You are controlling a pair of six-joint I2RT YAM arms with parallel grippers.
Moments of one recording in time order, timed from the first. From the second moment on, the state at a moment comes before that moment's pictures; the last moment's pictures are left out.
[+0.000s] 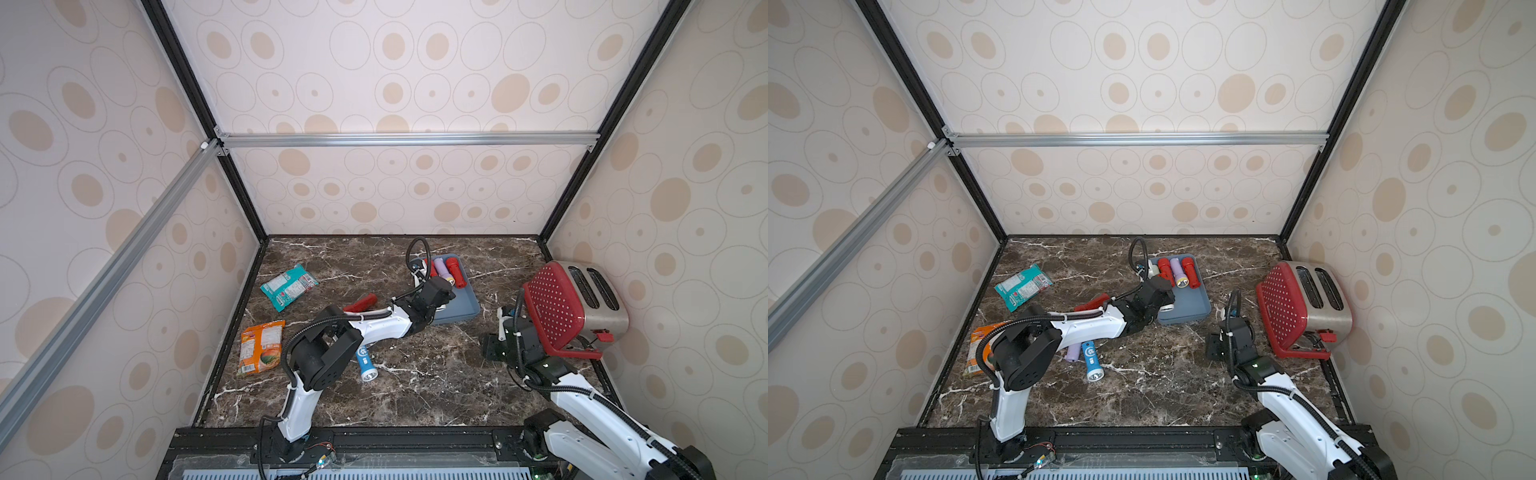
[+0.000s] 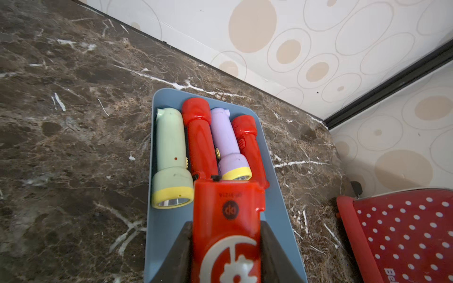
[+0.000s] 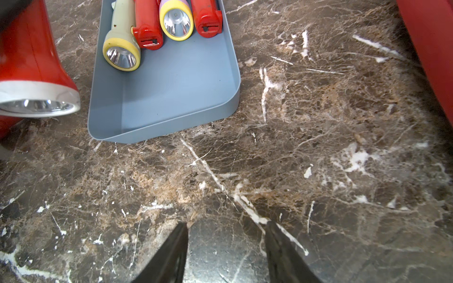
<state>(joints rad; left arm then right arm) -0.89 2.02 1.37 0.15 -0.52 -0.87 0.36 0.87 0.40 -0.31 0.11 0.42</state>
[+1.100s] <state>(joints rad) -0.89 2.16 1.43 0.06 -0.51 -0.89 0.36 0.86 0.40 -0.31 0.11 0.42</state>
